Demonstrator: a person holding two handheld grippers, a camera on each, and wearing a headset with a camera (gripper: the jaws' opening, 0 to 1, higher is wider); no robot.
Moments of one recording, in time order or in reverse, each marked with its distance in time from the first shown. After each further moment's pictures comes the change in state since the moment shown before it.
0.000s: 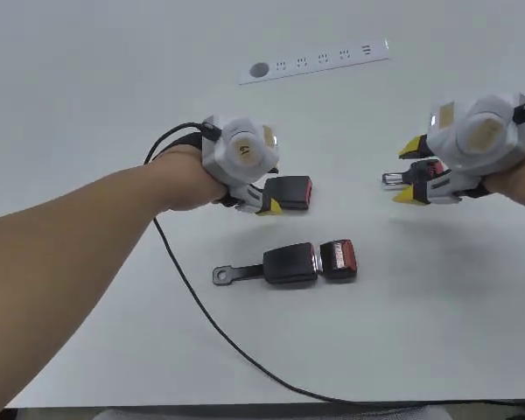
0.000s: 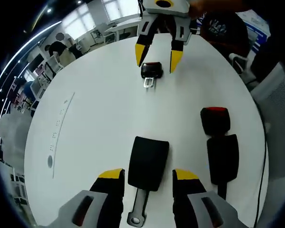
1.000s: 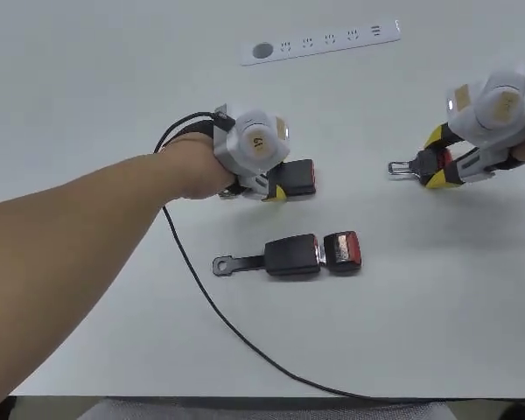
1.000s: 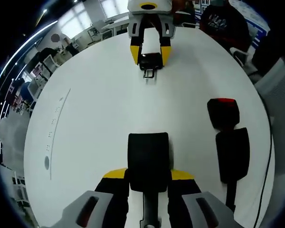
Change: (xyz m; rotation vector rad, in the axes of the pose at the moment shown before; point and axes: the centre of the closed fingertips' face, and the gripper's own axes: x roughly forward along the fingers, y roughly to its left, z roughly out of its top) left arm 0.013 0.001 -0.008 0.025 0.035 0.000; right arm 0.019 -0.008 -0.030 -0.125 0.137 0.128
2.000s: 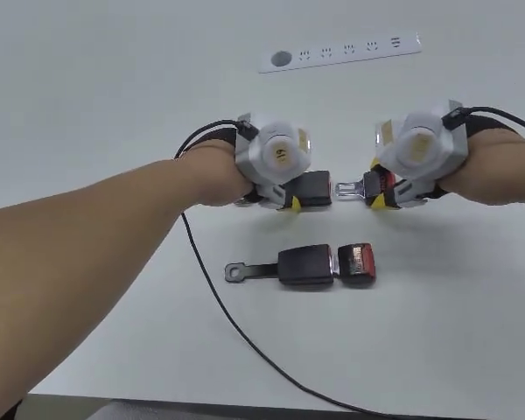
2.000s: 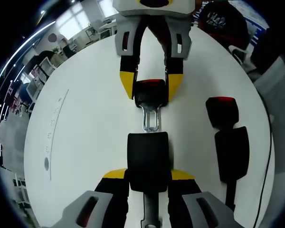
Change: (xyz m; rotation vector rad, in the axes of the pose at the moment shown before) left arm 0.003 0.002 -0.002 0.011 0.012 -0.004; right arm 0.043 0.013 0.094 -0.072 -0.048 -0.011
